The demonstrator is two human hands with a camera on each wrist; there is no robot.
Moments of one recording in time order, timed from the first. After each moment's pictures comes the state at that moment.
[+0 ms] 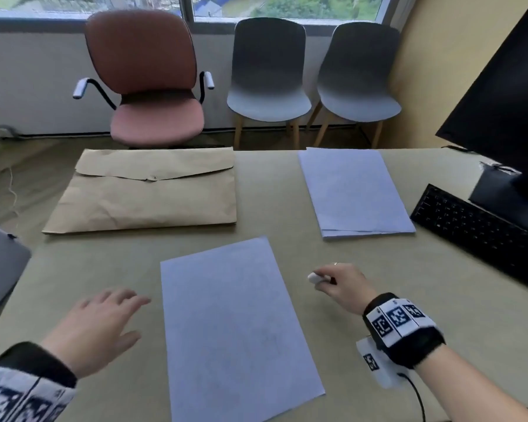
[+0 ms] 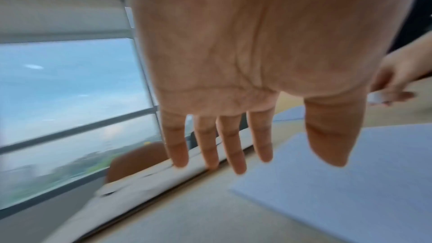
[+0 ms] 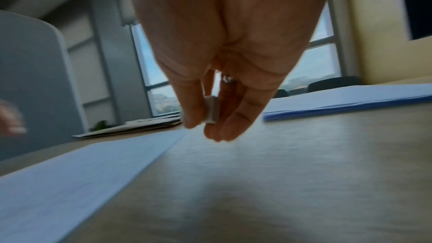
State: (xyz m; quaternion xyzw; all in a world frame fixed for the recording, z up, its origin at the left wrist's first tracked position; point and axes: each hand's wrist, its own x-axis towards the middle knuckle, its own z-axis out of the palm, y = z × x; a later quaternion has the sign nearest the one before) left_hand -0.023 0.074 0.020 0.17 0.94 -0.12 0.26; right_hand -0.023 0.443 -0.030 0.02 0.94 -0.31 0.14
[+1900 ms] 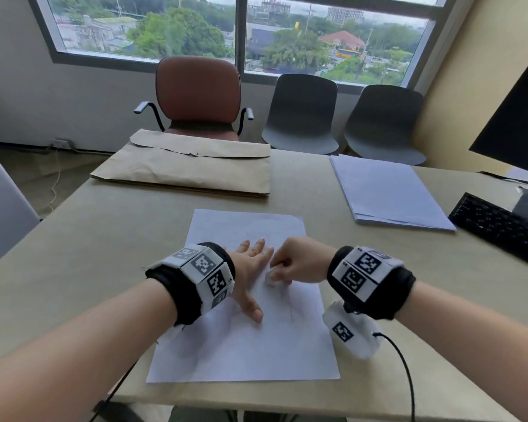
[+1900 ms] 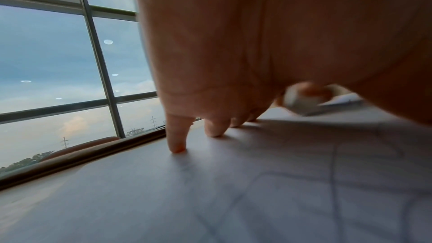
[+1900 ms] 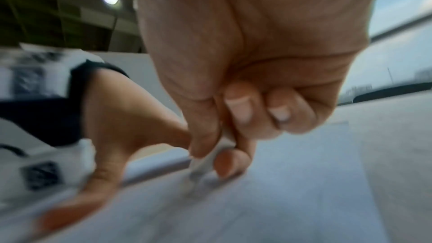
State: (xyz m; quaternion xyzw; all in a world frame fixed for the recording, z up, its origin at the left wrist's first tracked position) left_hand -0.013 0.184 -0.057 0.24 0.92 -0.04 0.32; right_hand -0.017 0.332 -0.045 -0.22 0.94 -0.14 0.24
